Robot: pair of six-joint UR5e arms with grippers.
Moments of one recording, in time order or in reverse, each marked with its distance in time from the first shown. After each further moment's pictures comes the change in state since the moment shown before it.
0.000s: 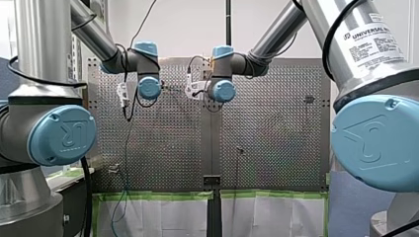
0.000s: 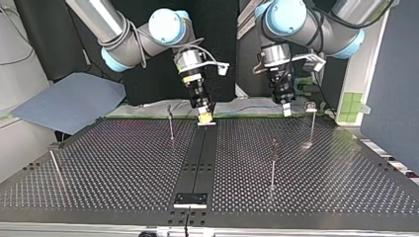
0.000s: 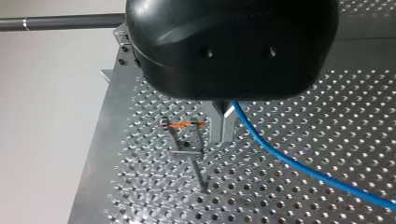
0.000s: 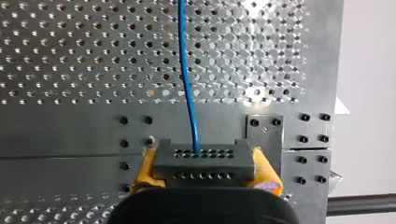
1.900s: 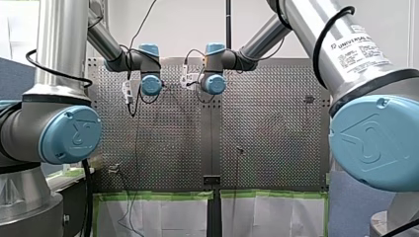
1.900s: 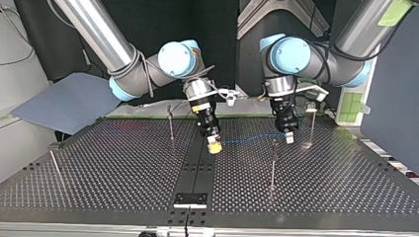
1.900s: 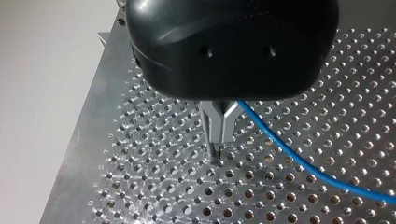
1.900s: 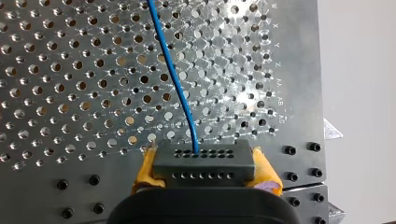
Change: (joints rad) left arm 0.098 -0.115 0.175 -0.069 0.109 -0.036; right arm -0.007 0.137 -0.300 0.103 -0.036 0.094
